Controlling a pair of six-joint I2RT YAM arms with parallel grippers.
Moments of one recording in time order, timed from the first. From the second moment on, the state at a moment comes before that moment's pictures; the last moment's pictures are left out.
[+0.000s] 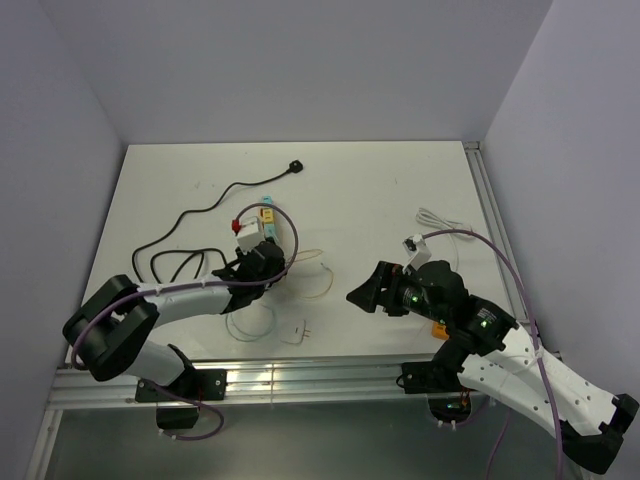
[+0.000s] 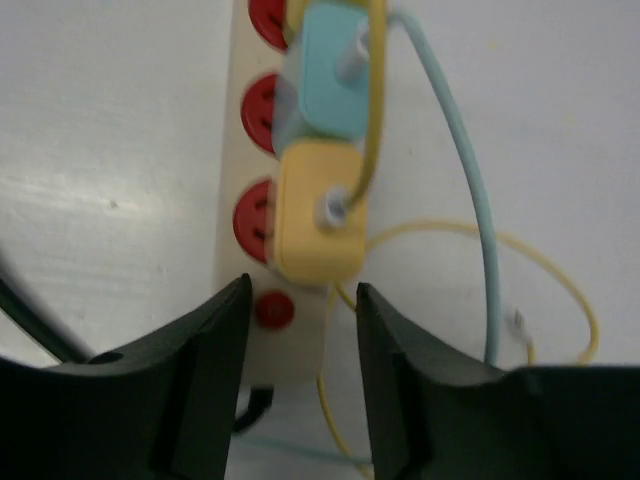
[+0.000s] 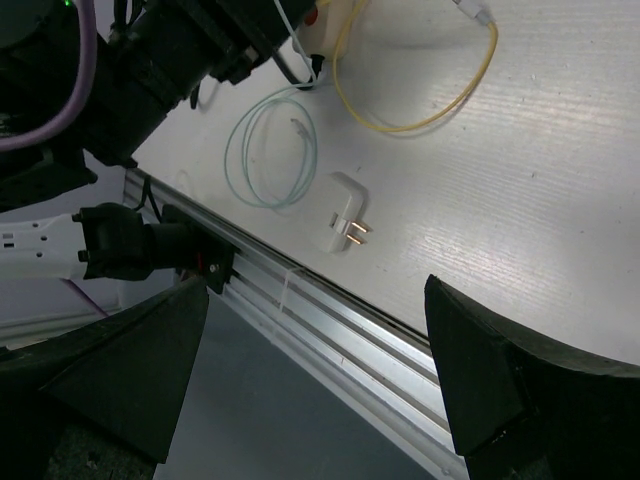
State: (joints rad) left arm -0.77 1.46 0.60 0.15 -0.56 -0.86; right arm 0.79 0.54 0.58 -0.55 -0.07 0.89
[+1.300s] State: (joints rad) left arm -0.77 0.69 0.77 -0.54 -0.38 -0.74; right arm 0.79 0.68 0.63 -0.57 0.17 0.83
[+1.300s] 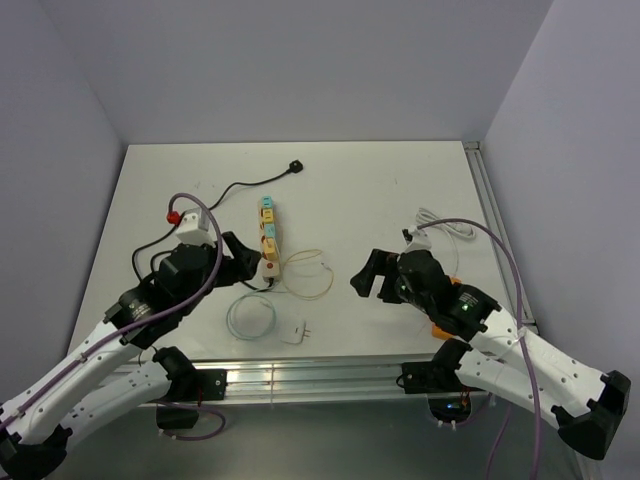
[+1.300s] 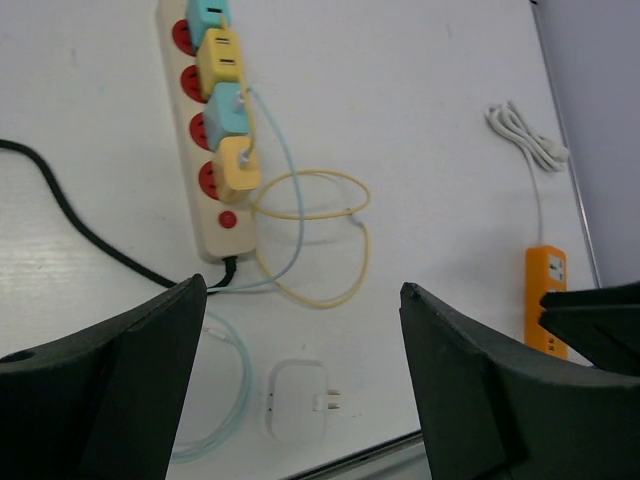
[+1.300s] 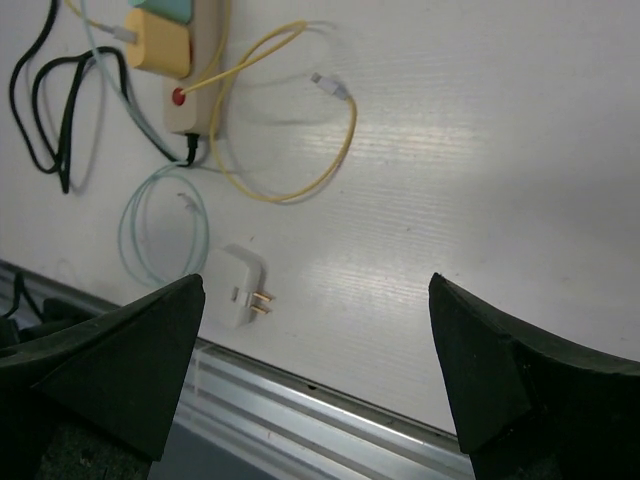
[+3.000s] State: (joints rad) left arm -0.81 0.67 0.64 -0.14 0.21 -0.68; right arm 0.02 1.54 0.83 -0.89 0.24 0.72
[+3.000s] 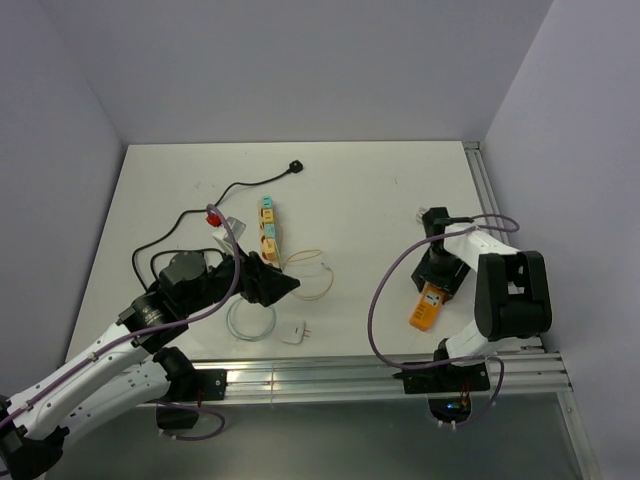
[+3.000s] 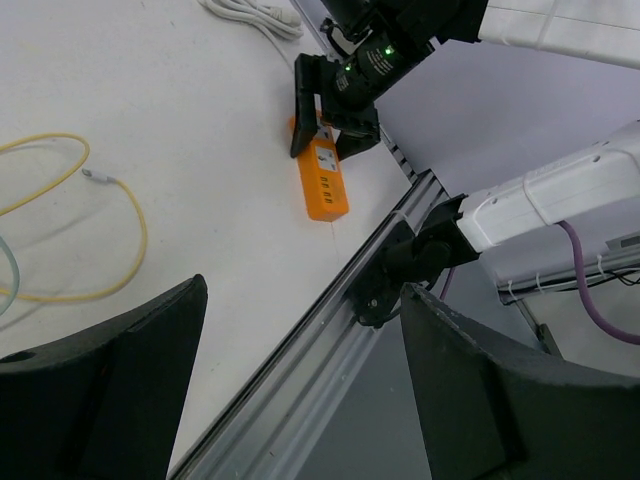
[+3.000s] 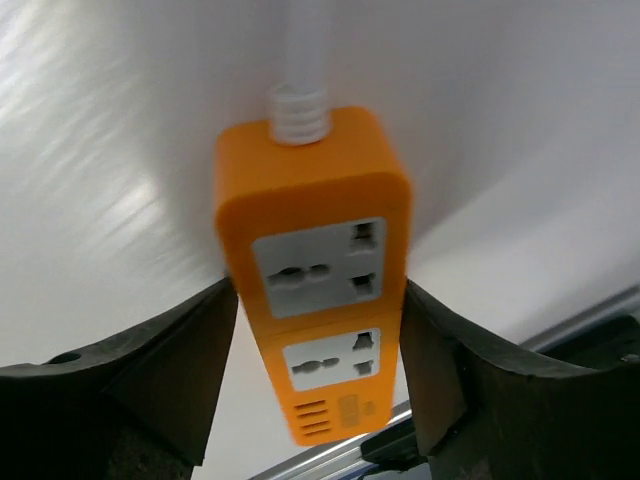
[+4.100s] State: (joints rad) left arm -0.81 0.78 0.46 -0.34 0.15 -0.93; right arm 0.50 0.73 0.67 -0.68 0.04 0.83
